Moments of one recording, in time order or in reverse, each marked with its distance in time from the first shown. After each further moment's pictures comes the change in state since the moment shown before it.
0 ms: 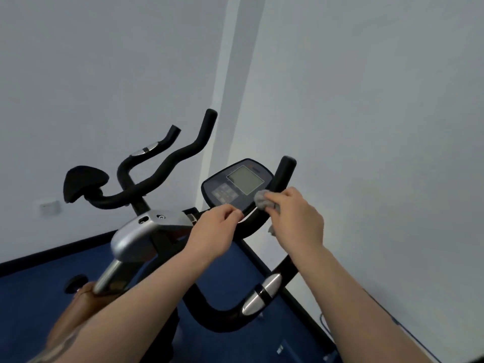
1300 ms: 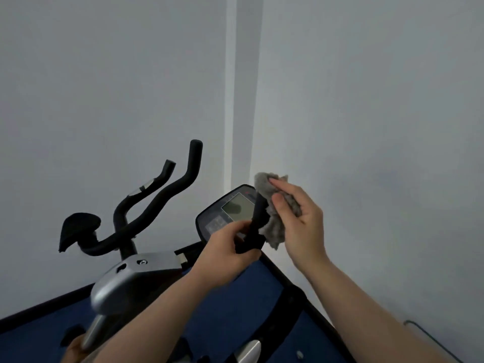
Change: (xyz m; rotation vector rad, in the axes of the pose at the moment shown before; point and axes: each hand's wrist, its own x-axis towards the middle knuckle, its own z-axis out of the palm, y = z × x) left_hand 0.048 0.020 0.044 0.005 -0.099 0.231; right_hand 0.067 0.051 0.020 1.346 0.268 -0.257
